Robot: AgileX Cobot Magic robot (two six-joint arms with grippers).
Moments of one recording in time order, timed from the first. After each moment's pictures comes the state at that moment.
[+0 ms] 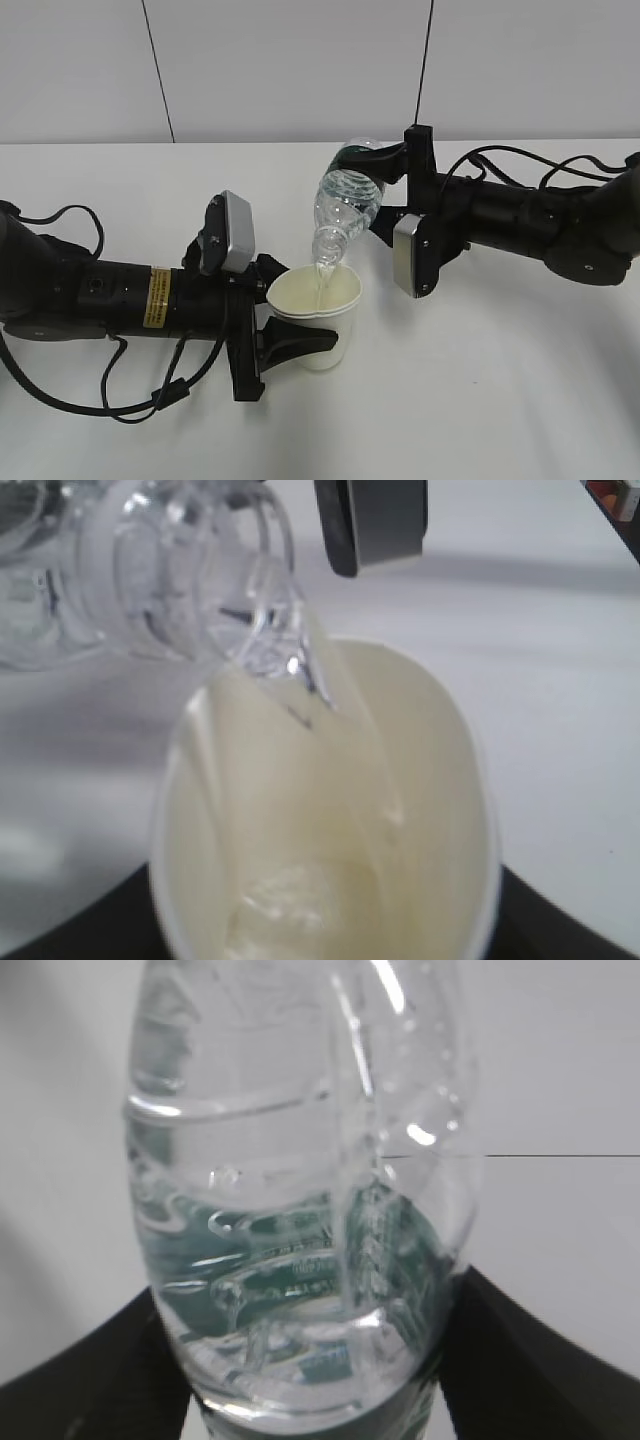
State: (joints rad) left arm -0.38 2.08 -0.84 1.20 -1.03 -0.36; right arm 0.15 2.11 -1.04 -0.88 -1.04 -1.13
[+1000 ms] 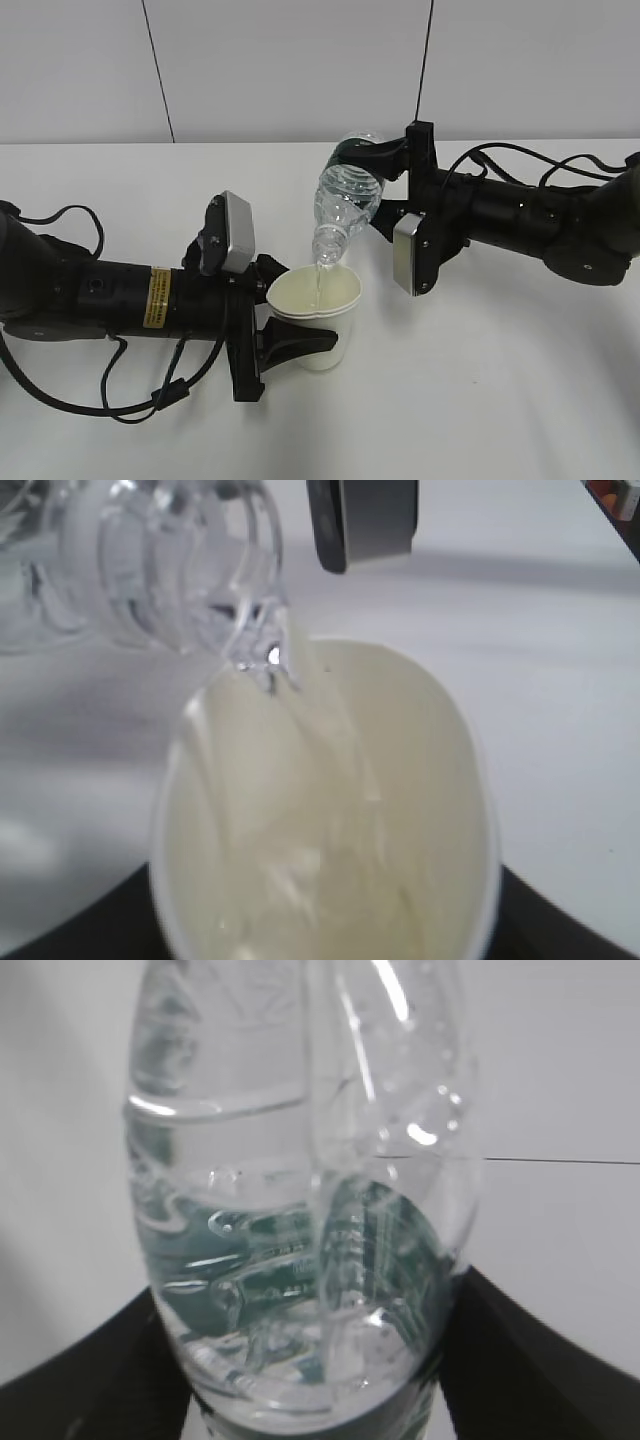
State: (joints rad) left arm -0.38 2.08 -0.84 1.20 -1.03 -0.36; right arm 0.15 2.11 -1.04 -0.86 -1.06 -1.19
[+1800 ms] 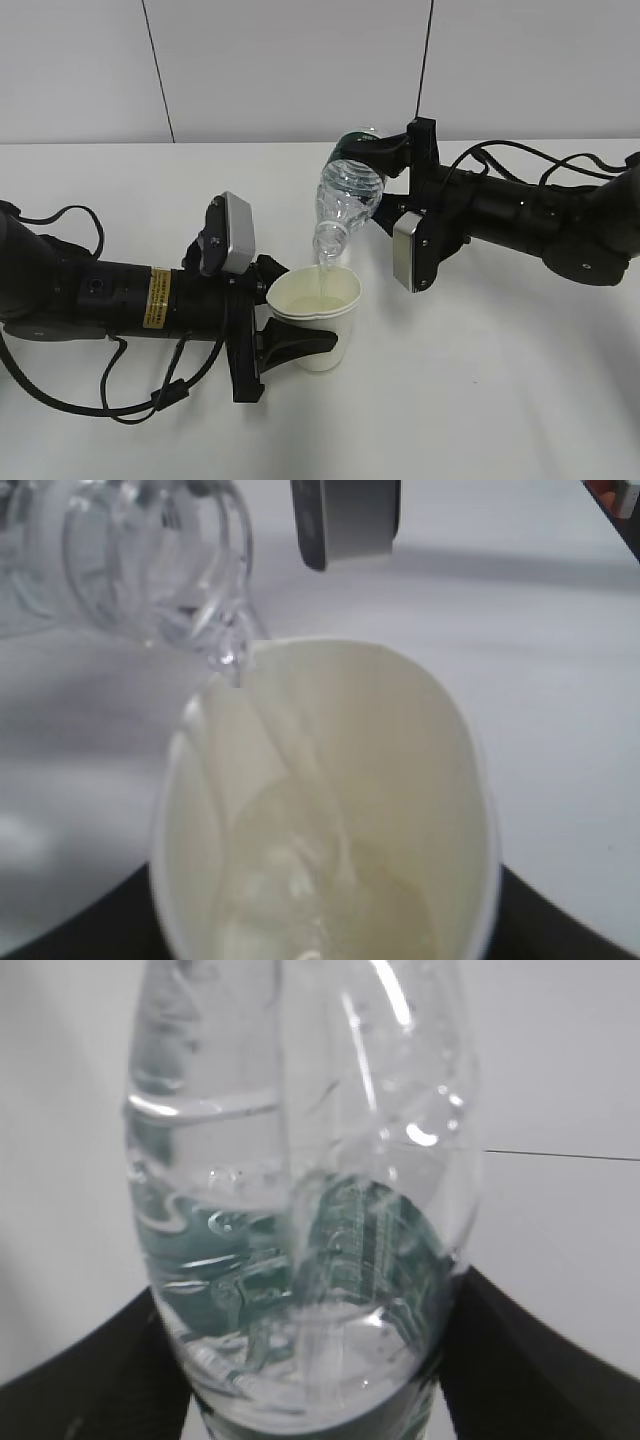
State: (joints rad) left arm -0.38 2.08 -0.84 1.21 -1.03 -0.36; right arm 0.15 2.11 -1.04 -0.83 -1.07 -1.24
